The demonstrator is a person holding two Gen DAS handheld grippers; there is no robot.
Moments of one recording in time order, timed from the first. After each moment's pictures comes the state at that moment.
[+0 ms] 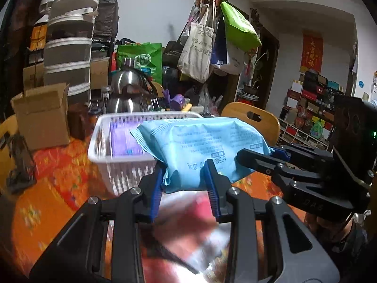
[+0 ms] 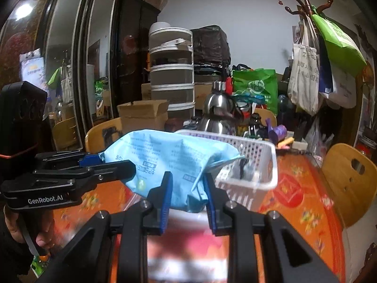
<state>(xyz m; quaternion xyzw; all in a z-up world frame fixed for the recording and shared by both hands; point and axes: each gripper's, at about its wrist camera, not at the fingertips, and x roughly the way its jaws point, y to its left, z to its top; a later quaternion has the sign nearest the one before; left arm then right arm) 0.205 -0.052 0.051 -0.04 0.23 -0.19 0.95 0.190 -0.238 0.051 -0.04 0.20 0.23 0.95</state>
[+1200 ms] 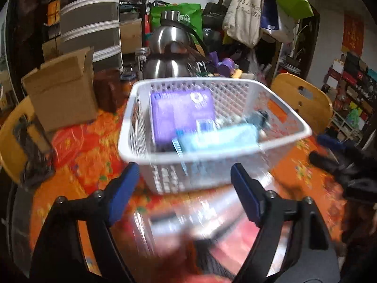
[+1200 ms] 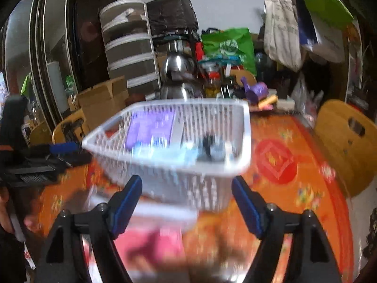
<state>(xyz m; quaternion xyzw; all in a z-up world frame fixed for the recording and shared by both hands) 0.318 -0.030 -0.010 -0.02 0.35 -0.09 0.93 0.264 -0.287 -0.014 0.00 0.31 0.17 0.94</state>
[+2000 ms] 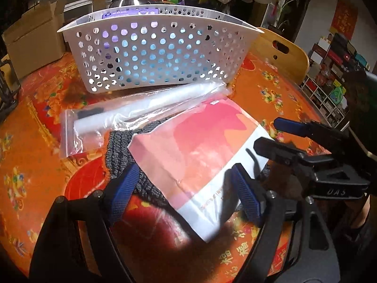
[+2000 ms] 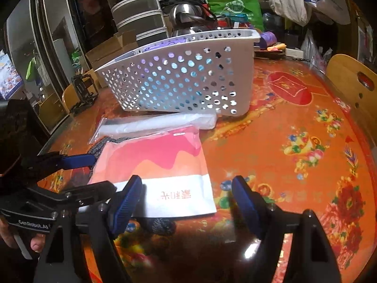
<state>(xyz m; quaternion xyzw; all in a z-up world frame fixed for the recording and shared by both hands) 0.220 -0.105 -0.107 -0.03 0.44 -0.14 0.88 0.212 -0.289 -0.091 0.01 0.41 0.21 0.89</state>
